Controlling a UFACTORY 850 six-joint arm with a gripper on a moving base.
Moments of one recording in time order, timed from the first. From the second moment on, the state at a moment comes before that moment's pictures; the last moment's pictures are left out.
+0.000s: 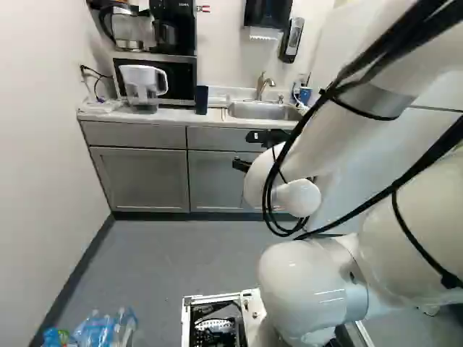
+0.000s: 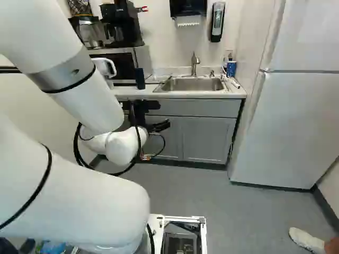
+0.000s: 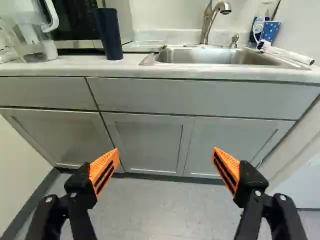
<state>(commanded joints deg) 0.0 16.0 -5.0 0.0 50.0 0.0</state>
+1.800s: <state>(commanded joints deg) -0.1 16.4 -13.9 0.0 50.0 0.0</state>
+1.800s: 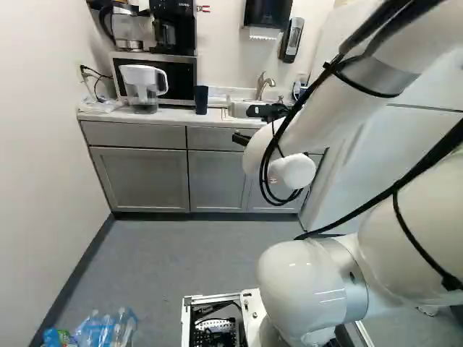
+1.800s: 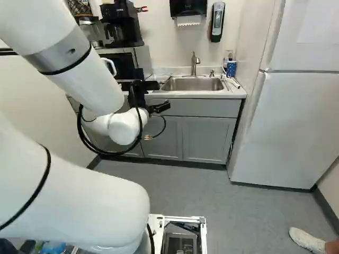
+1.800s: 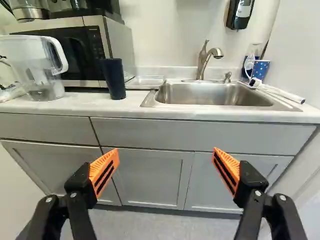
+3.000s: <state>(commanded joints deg) -0.1 16.1 -22.1 0.0 49.3 0.0</state>
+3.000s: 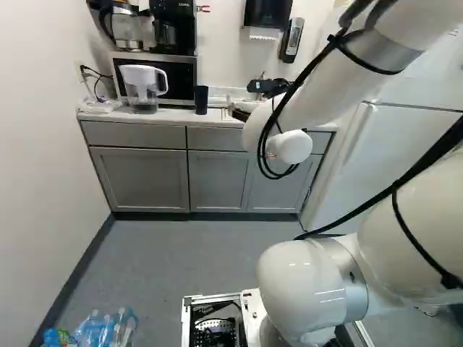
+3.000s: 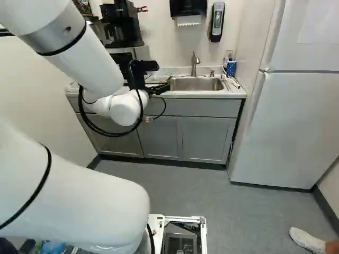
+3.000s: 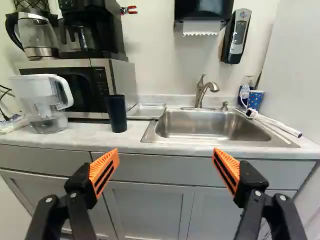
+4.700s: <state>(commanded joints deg) -0.1 14.8 -33.8 0.0 38.8 0.0</state>
